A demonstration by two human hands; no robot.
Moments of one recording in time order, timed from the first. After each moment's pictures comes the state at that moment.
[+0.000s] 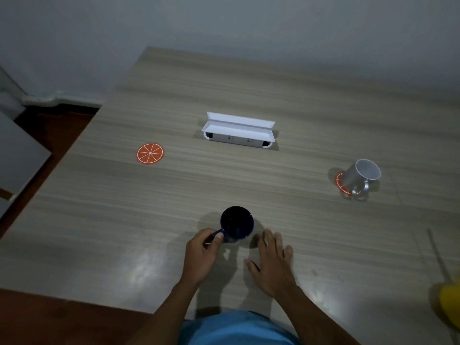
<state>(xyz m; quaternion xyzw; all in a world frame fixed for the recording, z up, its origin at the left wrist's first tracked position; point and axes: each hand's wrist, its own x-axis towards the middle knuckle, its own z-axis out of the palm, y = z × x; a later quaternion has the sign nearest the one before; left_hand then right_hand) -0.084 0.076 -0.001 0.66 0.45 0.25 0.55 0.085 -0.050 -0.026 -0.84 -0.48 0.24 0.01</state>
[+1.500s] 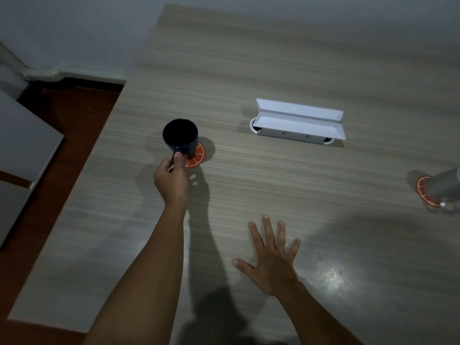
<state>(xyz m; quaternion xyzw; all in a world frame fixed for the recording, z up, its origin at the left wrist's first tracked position) -0.123 0.381 -0.002 0.42 0.61 0.44 0.51 -0.012 0.116 -0.040 -0.81 -0.48 0.32 -0.06</state>
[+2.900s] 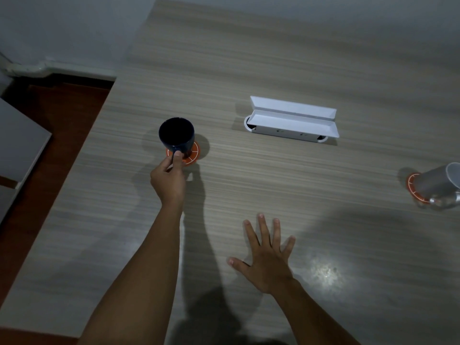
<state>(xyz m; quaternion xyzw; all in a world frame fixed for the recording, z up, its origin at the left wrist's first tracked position) -0.117 0.374 -0.007 0.45 0.60 0.43 0.49 -0.011 0.117 -0.042 -0.81 -0.48 0.33 -0.06</state>
